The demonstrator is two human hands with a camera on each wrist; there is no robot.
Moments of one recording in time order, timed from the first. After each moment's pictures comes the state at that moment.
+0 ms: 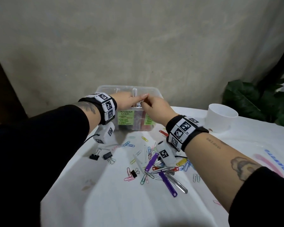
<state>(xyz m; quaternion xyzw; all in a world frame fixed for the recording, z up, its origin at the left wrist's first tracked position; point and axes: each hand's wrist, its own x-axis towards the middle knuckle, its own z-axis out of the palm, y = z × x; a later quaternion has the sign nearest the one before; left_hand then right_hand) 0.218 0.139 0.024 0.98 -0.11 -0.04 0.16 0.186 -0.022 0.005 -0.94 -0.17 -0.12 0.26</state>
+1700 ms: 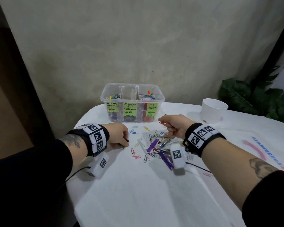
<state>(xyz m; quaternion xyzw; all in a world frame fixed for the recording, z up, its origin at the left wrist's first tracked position) 0.085 0.170 -0.034 0.97 -0.08 -0.19 0.14 0.122 -0.077 -0.034 -0.74 0.15 0.14 0.64</state>
